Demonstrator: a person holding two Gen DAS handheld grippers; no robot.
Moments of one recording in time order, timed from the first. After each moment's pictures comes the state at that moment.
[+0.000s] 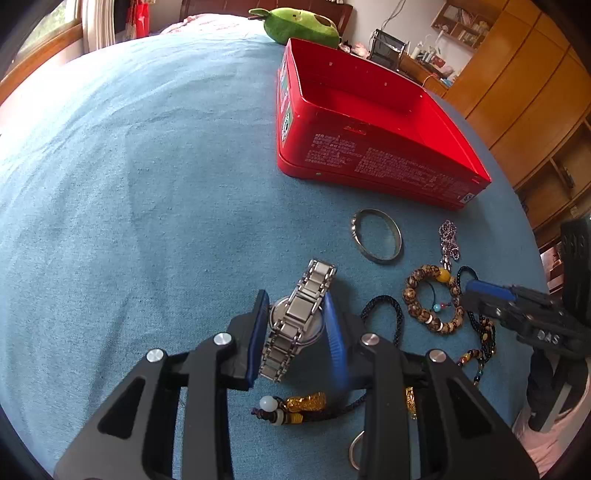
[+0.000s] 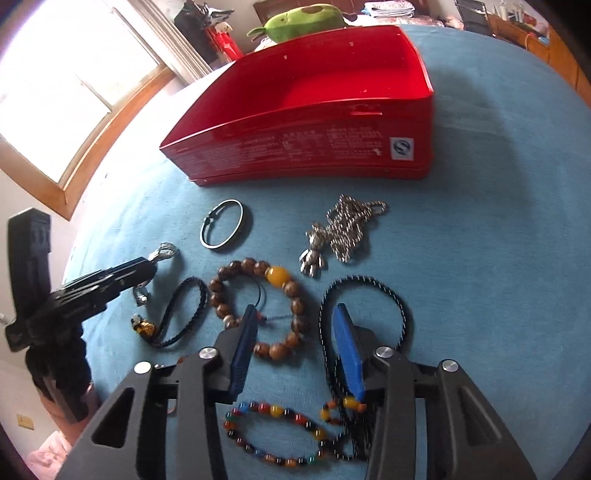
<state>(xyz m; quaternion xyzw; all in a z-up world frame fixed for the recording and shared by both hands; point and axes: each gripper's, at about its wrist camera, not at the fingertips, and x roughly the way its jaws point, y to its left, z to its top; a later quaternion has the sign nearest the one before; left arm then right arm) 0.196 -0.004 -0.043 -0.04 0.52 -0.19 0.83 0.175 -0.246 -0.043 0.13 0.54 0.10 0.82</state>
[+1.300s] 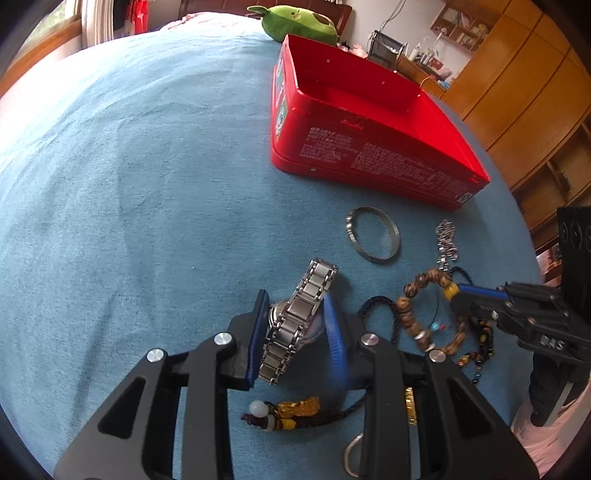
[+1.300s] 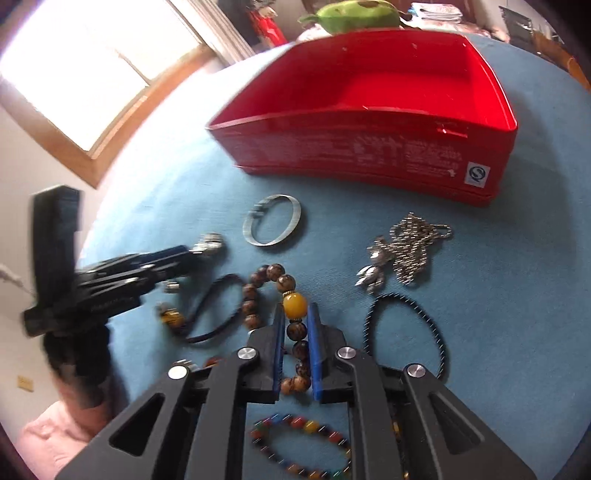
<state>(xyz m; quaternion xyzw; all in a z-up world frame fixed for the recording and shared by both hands) 0.201 -0.012 -0.050 -0.06 0.52 -0.20 0.83 0.172 -0.221 -0.032 0.13 0.53 0.22 0.81</state>
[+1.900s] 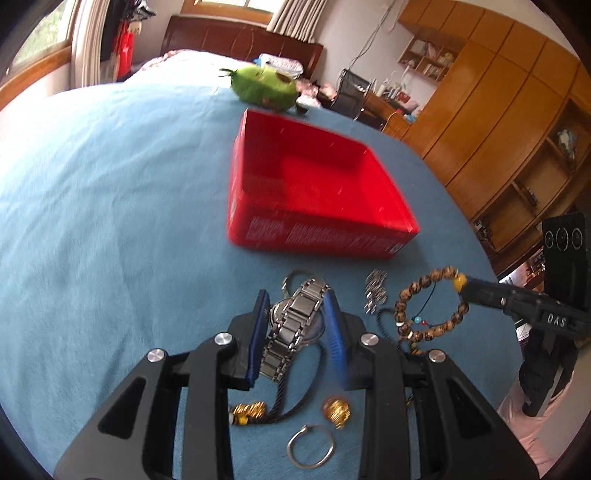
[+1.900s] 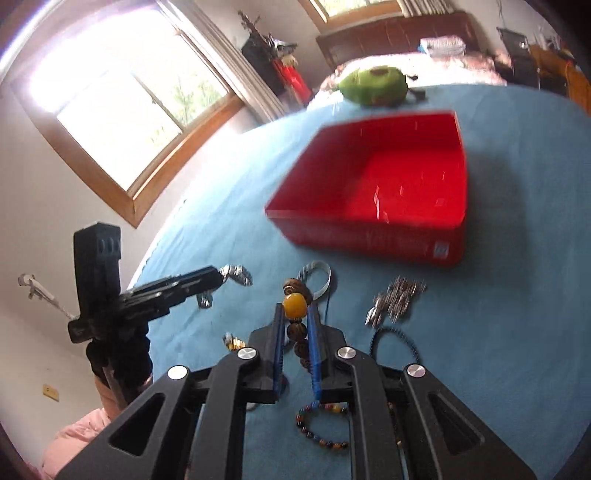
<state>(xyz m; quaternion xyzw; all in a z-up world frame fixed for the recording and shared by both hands) 0.187 -0.018 0.036 -0.08 0.44 -0.25 0.86 0.150 -0.271 0.072 0.16 0.44 0.23 0.86</state>
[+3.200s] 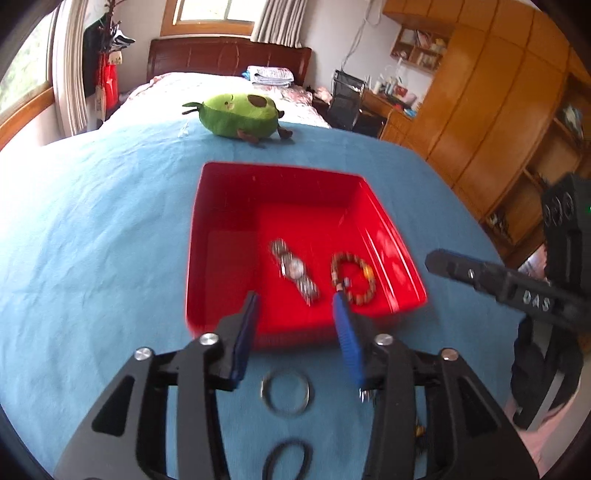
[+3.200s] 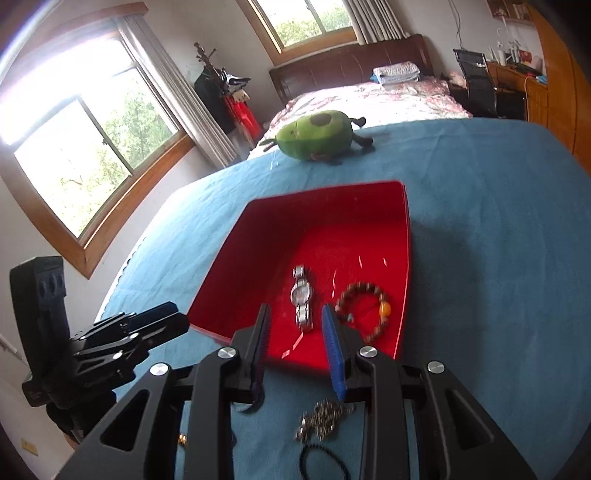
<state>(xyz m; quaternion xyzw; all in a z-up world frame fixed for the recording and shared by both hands) 0.256 -0.090 0.062 -0.02 0.43 -0.24 0.87 0.241 -0.304 0.062 0.16 0.42 0.13 0.88</state>
